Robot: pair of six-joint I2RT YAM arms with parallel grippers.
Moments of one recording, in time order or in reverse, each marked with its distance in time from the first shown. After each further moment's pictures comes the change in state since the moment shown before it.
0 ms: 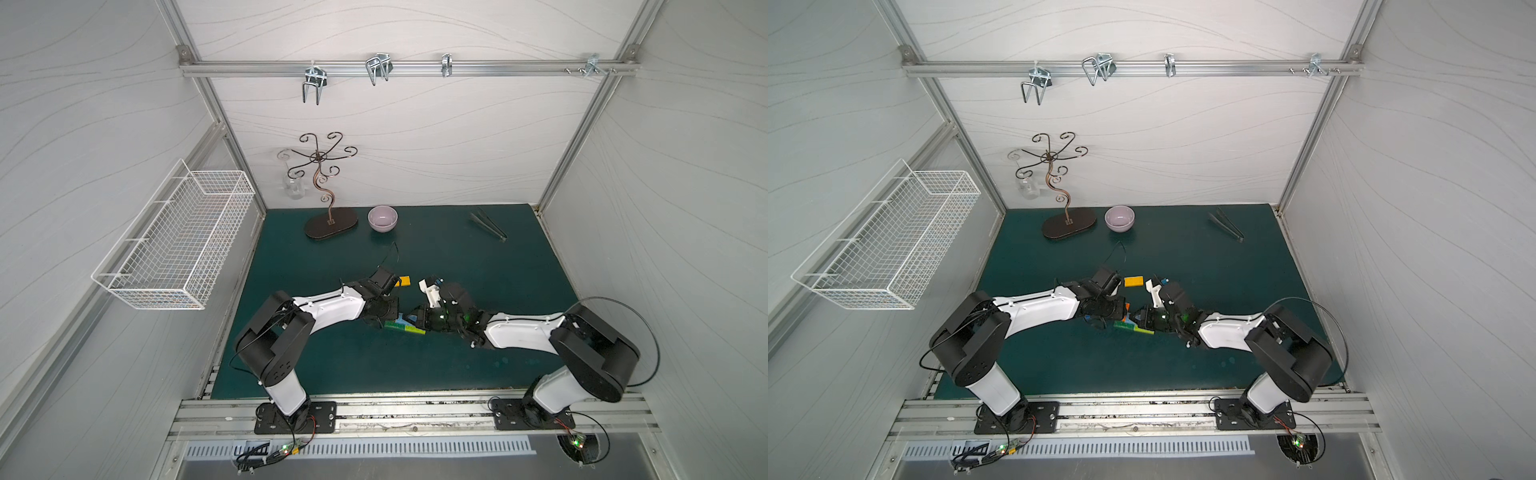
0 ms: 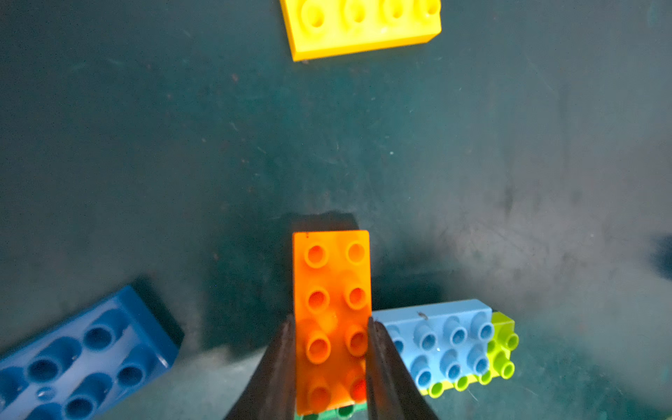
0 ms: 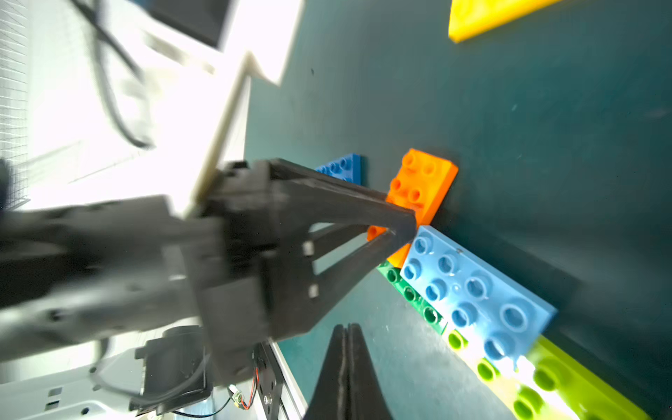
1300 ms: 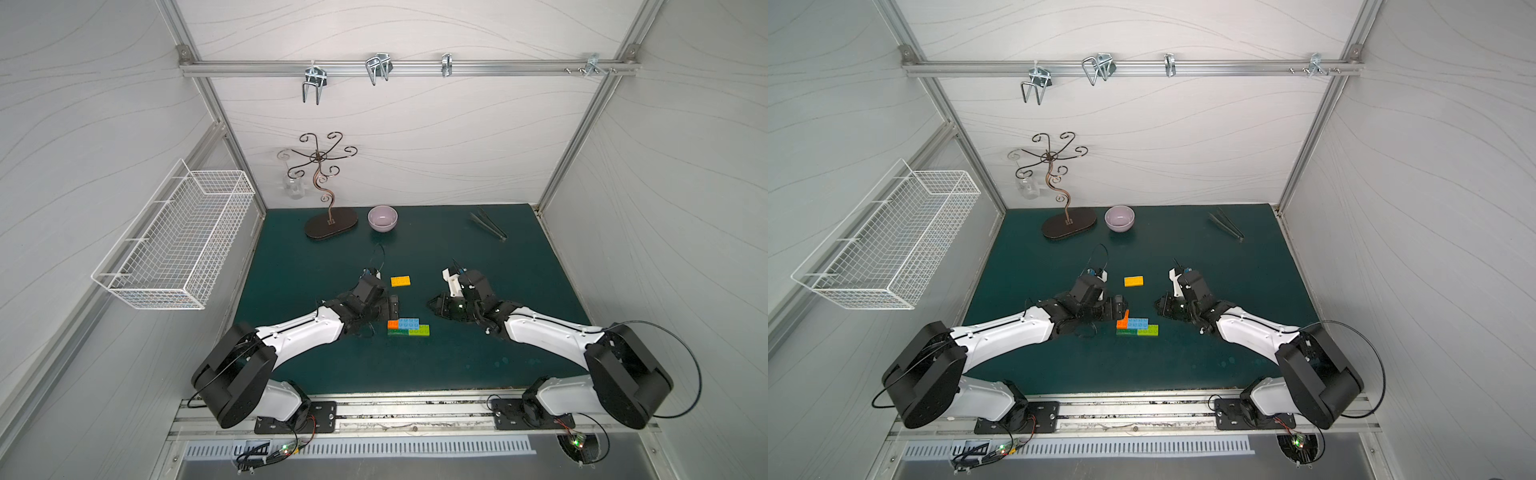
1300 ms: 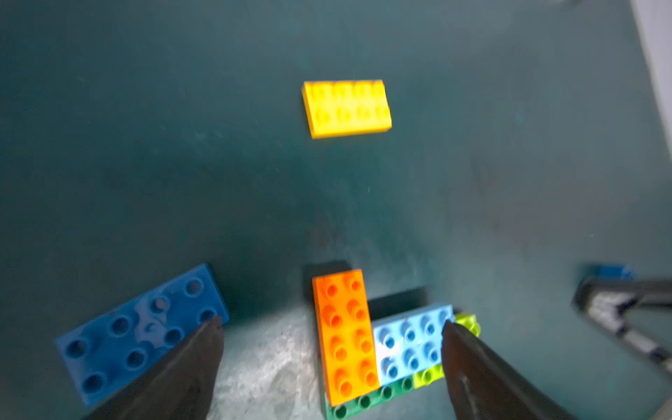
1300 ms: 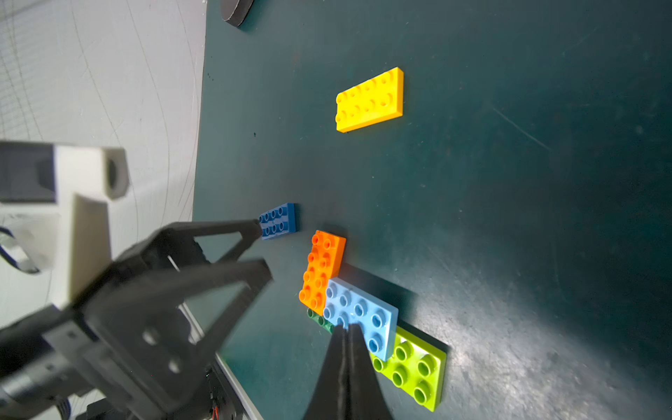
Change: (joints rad) left arm 0.012 -0.294 -0.206 0.180 -0.094 -0.033; right arm -0.153 -0.137 0.041 -0.314 0.044 -0.117
